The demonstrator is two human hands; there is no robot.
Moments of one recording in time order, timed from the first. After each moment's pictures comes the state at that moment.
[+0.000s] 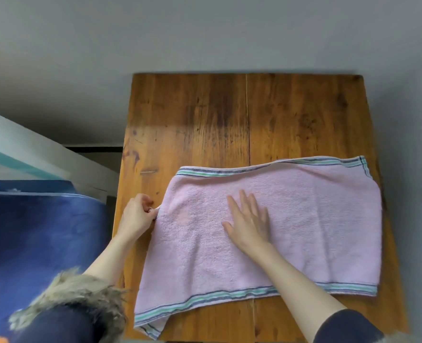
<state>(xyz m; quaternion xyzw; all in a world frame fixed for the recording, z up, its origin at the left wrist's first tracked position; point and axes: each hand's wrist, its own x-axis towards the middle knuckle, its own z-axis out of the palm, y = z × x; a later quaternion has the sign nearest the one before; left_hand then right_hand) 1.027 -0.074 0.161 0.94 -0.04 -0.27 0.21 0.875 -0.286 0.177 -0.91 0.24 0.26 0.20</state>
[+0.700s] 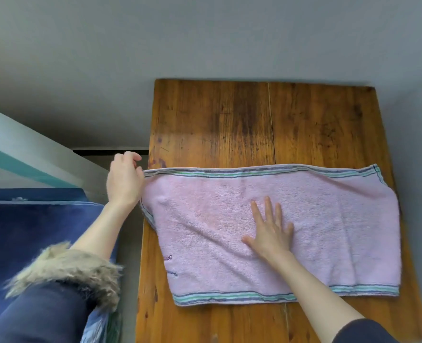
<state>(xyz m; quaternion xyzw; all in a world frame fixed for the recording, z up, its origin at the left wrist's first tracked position) 1.143 -0.050 0.200 0.97 -0.10 -0.08 0.23 0.901 -0.250 0.188 -0.88 0.32 0.33 0.14</state>
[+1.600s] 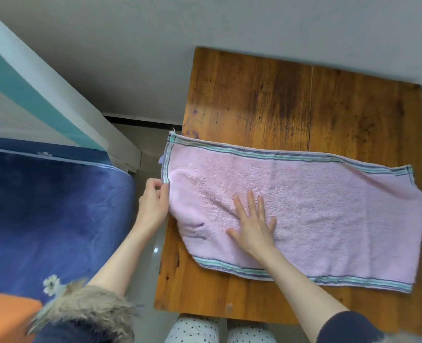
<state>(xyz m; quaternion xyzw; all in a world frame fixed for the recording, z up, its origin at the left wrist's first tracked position) 1.049 0.024 0.182 0.88 0.06 -0.24 0.40 0.916 -0.160 0.180 -0.89 0.24 0.34 0.18</state>
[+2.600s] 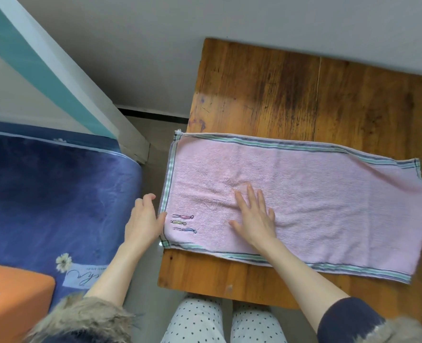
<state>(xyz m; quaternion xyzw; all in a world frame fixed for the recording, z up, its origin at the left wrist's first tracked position) 0.995 0.076 0.182 0.94 -0.02 -0.31 0.15 0.901 -0.156 0.186 -0.91 0.20 0.33 0.18</state>
